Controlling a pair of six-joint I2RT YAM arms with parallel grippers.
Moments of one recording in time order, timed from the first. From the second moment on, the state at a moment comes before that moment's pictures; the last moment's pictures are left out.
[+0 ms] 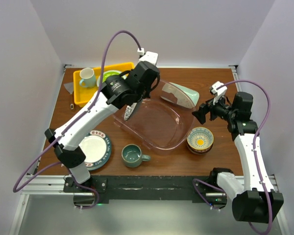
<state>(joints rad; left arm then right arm) -0.91 1.70 2.14 -1.15 -0.60 -0.39 -0.08 0.96 0.89 -0.42 -0.70 -0.32</state>
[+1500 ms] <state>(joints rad) -0.96 1.95 1.46 -0.44 -0.57 -0.21 -0.08 0.97 0.88 -0.42 -0.72 -0.32</state>
